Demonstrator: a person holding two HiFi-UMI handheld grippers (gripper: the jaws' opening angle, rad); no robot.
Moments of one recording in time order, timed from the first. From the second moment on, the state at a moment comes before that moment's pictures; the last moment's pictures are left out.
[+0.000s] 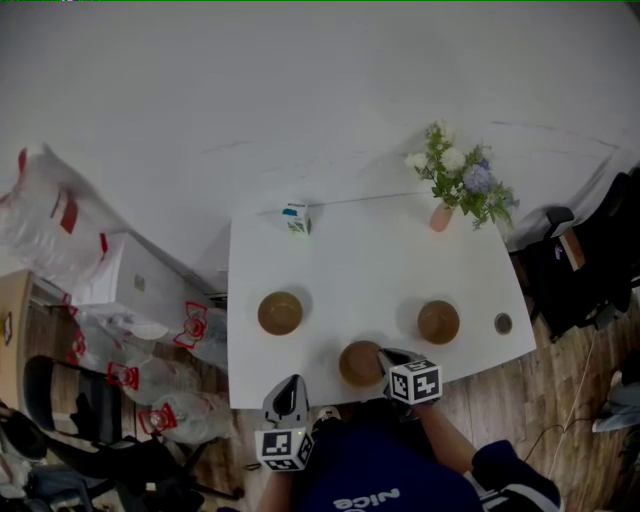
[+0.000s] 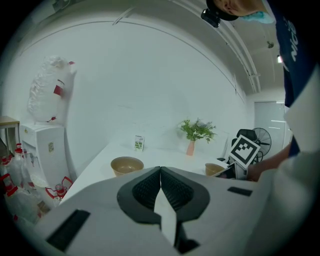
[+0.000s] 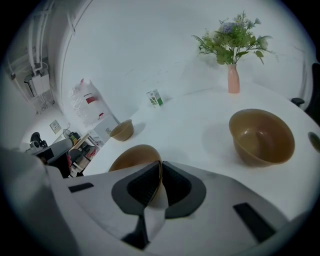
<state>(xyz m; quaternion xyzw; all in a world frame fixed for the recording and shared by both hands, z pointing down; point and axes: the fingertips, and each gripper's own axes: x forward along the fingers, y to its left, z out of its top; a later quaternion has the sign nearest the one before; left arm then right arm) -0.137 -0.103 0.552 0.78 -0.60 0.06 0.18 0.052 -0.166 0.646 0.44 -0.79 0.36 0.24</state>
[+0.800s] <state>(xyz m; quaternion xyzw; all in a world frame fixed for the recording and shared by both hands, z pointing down) -0.103 -0.137 0.544 0.80 -0.56 0.03 0.19 0.117 -0.203 0.562 0.51 -0.79 0.30 0.15</state>
